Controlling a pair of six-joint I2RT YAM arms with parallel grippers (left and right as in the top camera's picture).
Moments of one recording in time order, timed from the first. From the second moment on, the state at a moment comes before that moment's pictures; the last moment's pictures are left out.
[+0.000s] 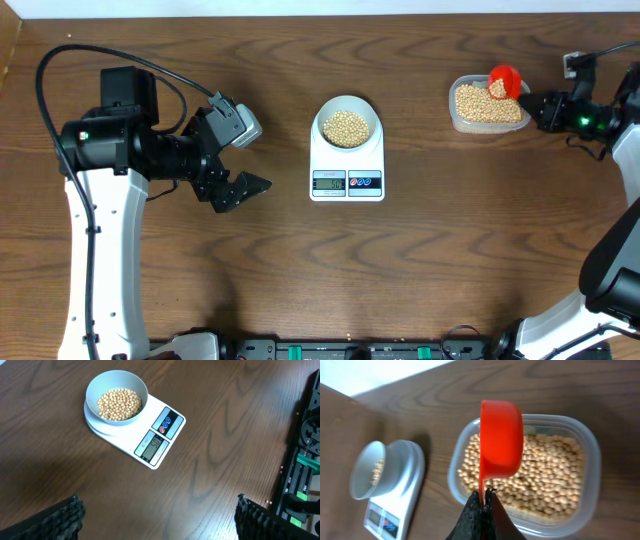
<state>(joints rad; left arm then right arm) 0.09 1.42 1.49 -1.37 0.75 1.03 -0.41 1.85 1.33 -0.48 -0.85 -0.21</state>
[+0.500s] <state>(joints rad) 0.09 1.42 1.49 -1.37 0.75 1.03 -0.32 1.82 1.33 -0.51 -0.63 -0.33</state>
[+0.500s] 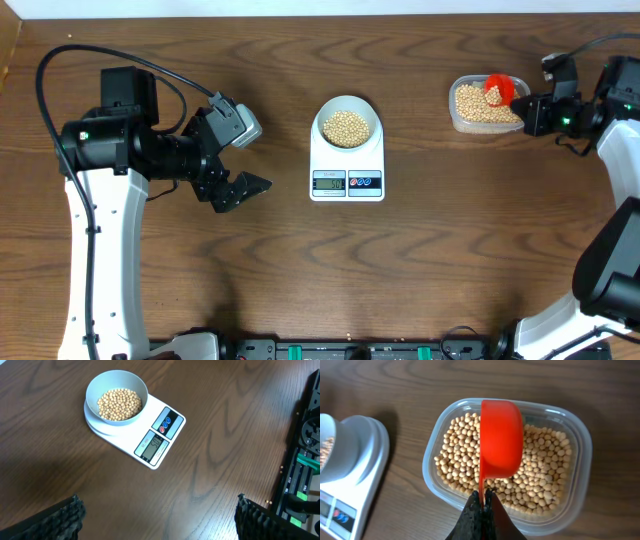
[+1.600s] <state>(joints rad) 0.09 1.42 1.49 -1.37 0.75 1.03 -0.15 1.47 1.33 -0.47 -0.07 -0.38</state>
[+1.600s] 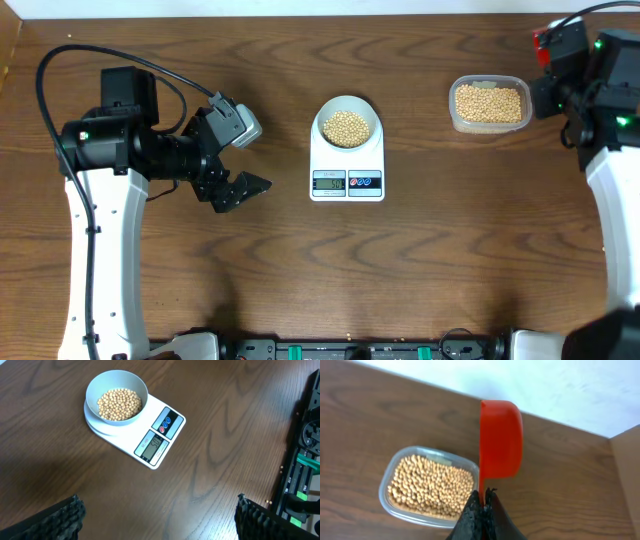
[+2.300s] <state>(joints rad) 0.09 1.42 1.49 -1.37 0.75 1.03 -0.45 1.27 1.00 -0.73 -0.60 0.12</state>
